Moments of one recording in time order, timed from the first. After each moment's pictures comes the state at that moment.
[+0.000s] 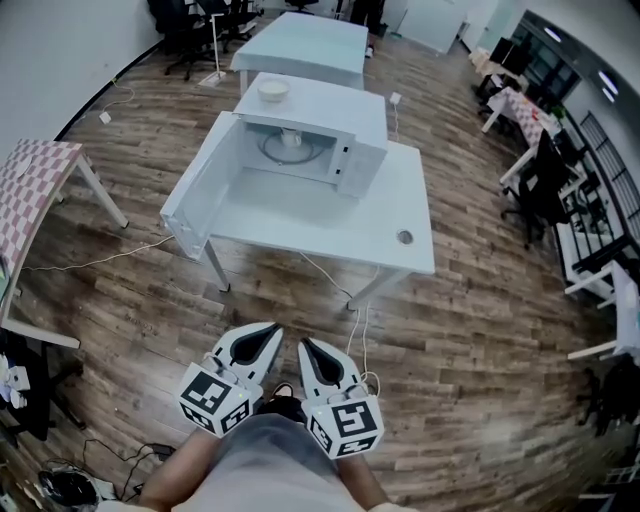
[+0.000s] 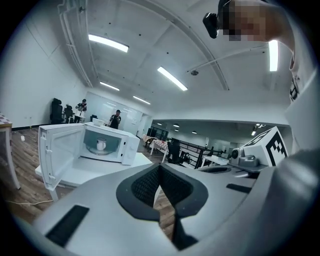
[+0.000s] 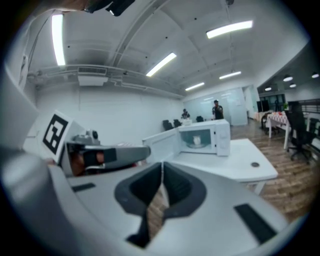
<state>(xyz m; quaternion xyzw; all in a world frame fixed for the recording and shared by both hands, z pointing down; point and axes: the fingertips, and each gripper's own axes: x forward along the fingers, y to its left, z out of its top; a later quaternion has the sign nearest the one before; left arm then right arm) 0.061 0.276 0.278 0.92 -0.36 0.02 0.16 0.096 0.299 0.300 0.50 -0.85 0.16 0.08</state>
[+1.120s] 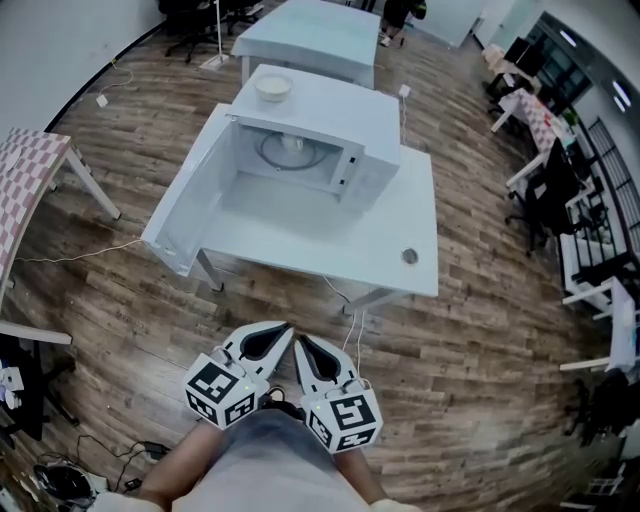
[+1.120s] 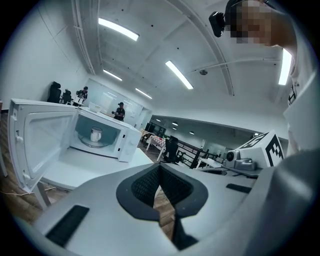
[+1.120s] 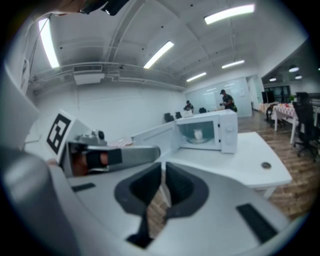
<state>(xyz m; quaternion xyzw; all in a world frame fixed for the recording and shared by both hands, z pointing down) 0.088 0.185 0.311 0.92 -0.33 0.02 0.22 0.100 0.207 0.330 0.47 -0.85 0.20 0.11</state>
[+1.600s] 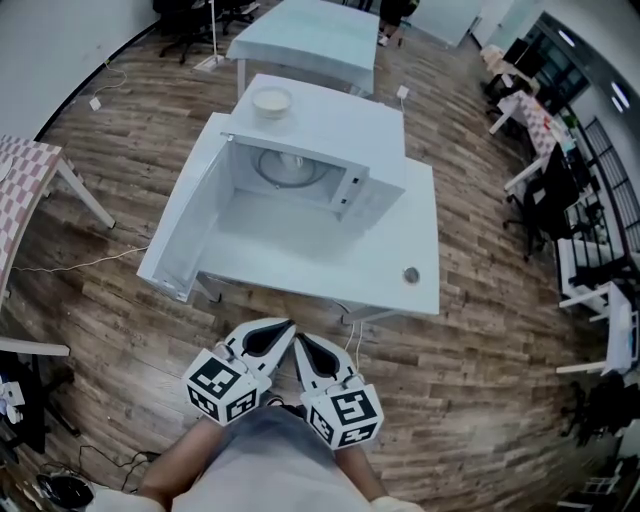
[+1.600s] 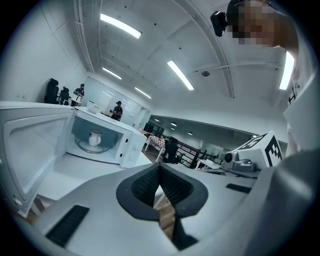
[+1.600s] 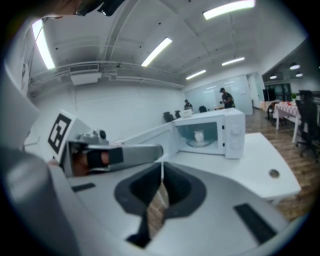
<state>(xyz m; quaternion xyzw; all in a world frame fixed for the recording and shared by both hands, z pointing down) 0.081 0.114 0.308 0.92 -0.31 0.01 0.23 0.088 0.137 0.330 0.47 -0.85 0.21 0.12</state>
